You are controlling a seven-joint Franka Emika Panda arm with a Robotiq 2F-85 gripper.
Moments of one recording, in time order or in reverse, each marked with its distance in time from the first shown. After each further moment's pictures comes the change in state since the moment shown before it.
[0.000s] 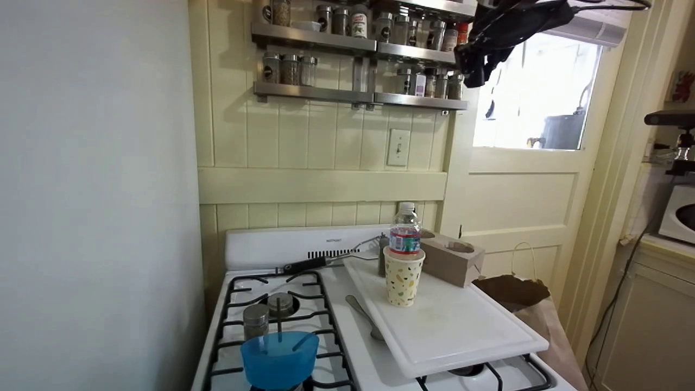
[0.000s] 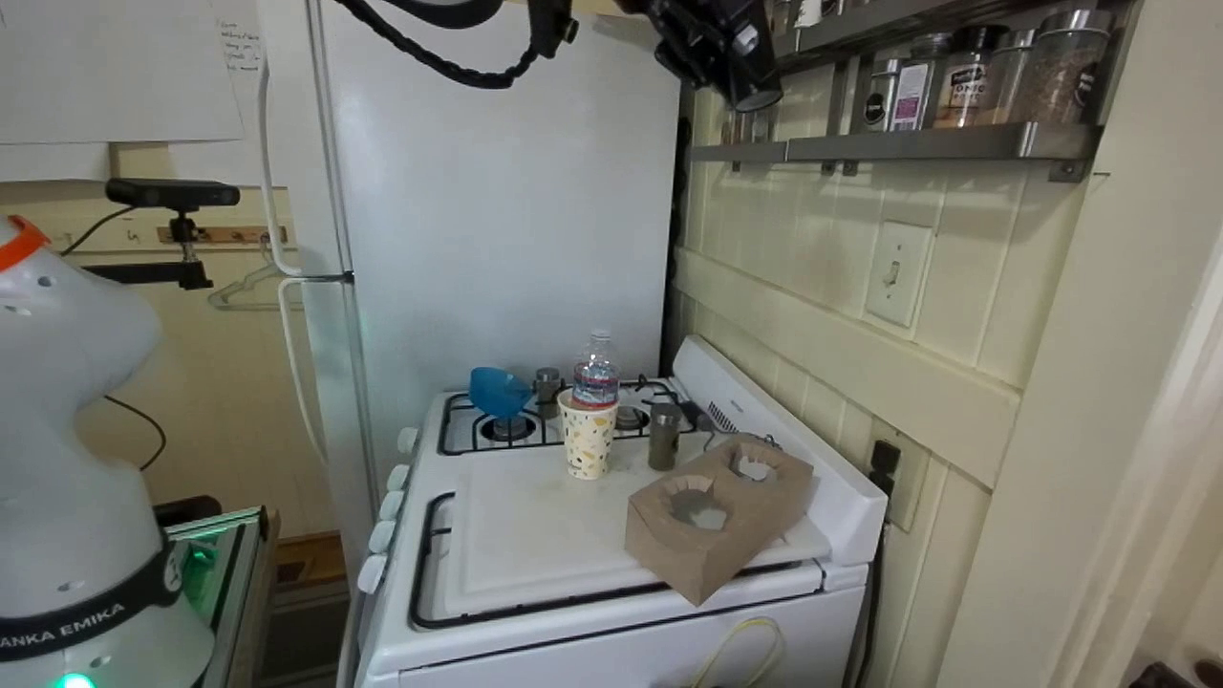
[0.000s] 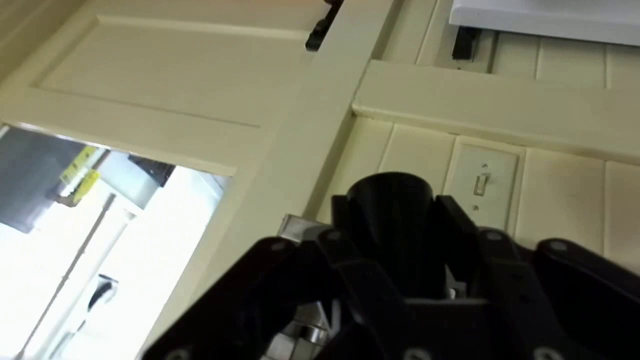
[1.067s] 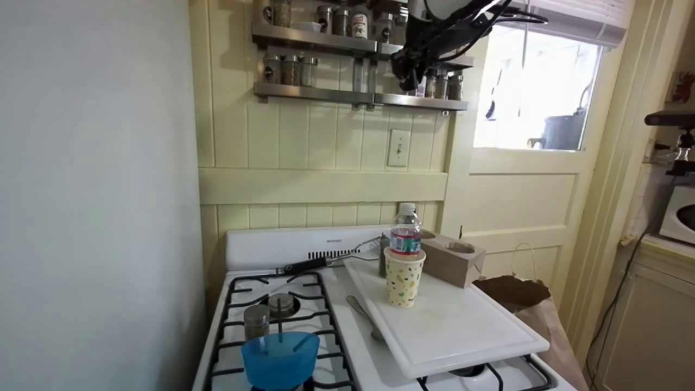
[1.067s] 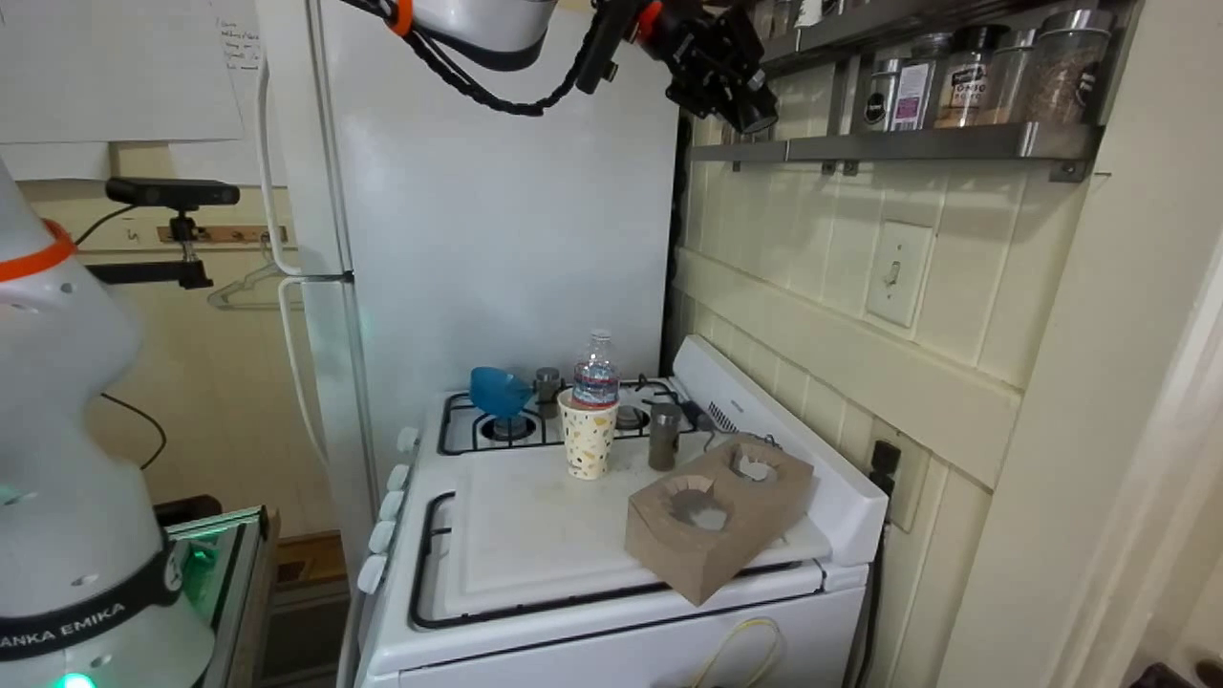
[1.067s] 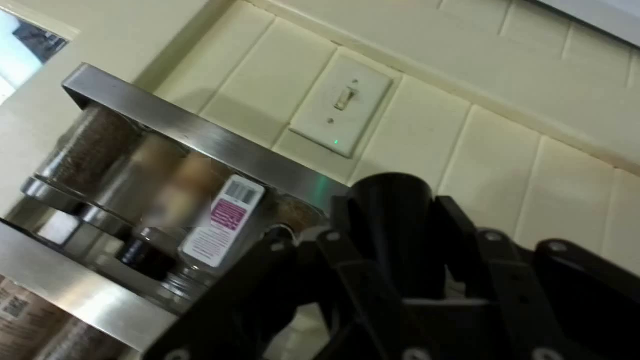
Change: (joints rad) arm 0.138 0.211 0.058 0.163 -0.085 0.085 -0.039
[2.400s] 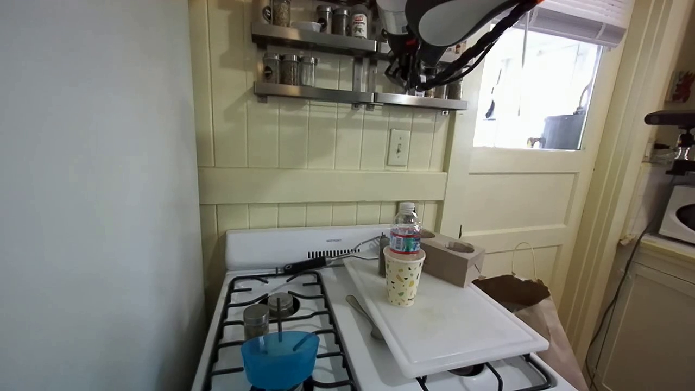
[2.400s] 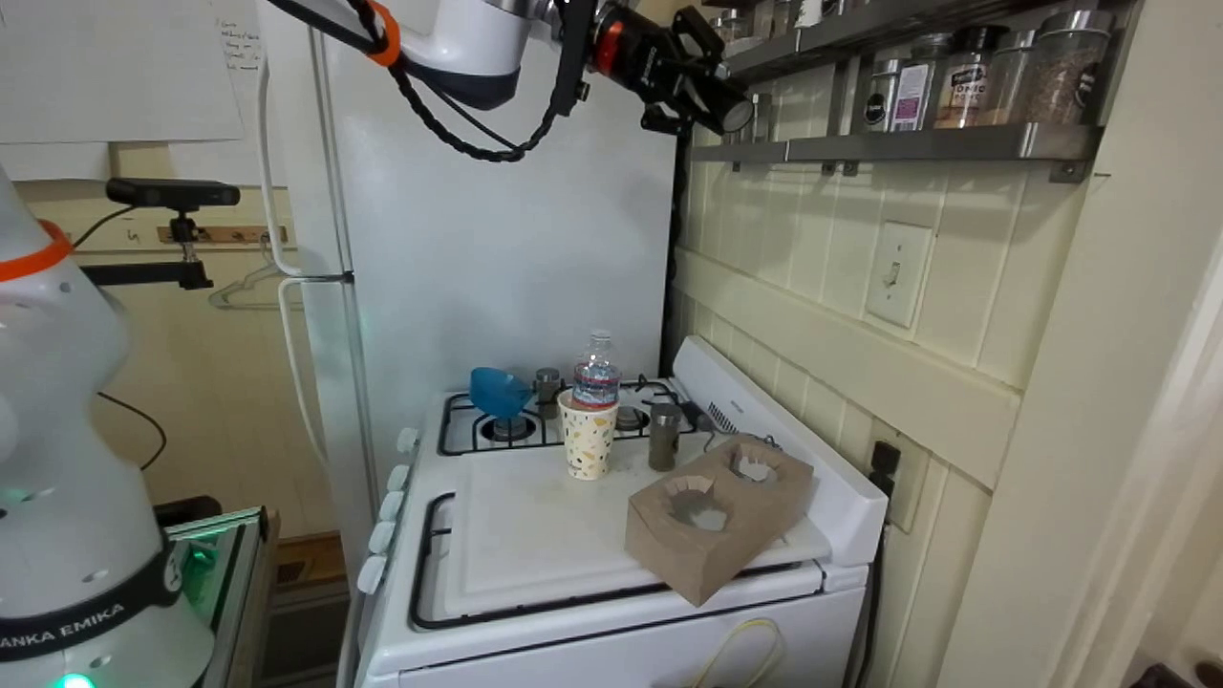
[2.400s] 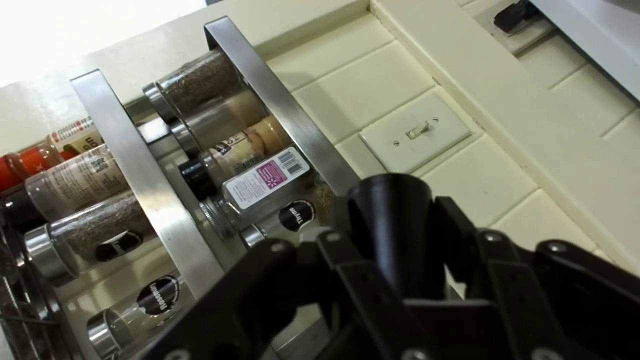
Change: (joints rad) arm 0.116 -0.003 0.047 -0.034 -0.496 -0.251 0.090
